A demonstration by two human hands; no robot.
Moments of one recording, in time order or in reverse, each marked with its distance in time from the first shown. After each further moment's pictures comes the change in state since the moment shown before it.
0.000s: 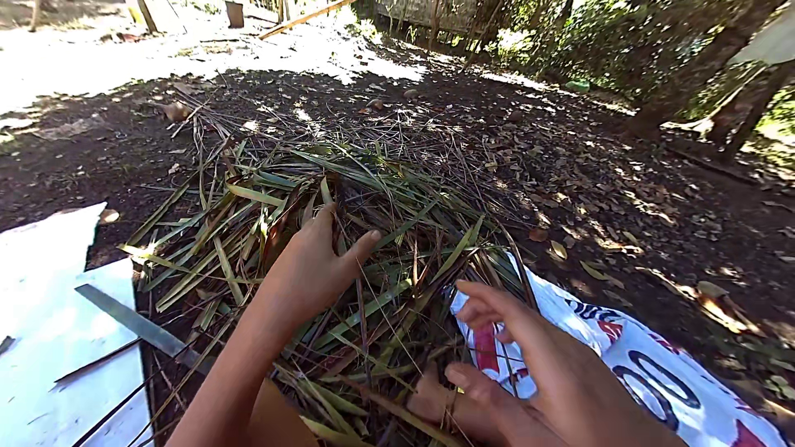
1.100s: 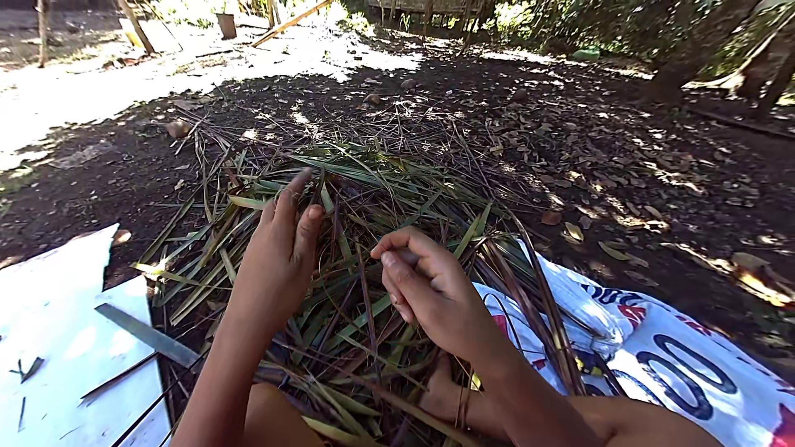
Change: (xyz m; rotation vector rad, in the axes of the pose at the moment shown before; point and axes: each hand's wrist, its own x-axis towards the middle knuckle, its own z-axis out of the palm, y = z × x) left_hand 0.010 -0.008 -0.002 0.113 0.340 0.288; right_hand 0.076 0.023 0.057 0.945 0.080 -0.010
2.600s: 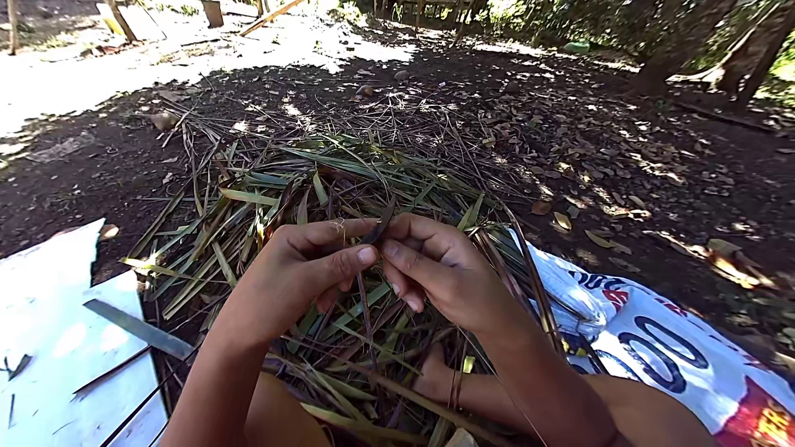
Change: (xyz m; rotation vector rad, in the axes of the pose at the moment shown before) left_hand -0.018 0.011 -0.005 -0.906 -0.491 -0.043; right_hand 0.002 -0.014 -0.011 0.205 -0.127 0.072
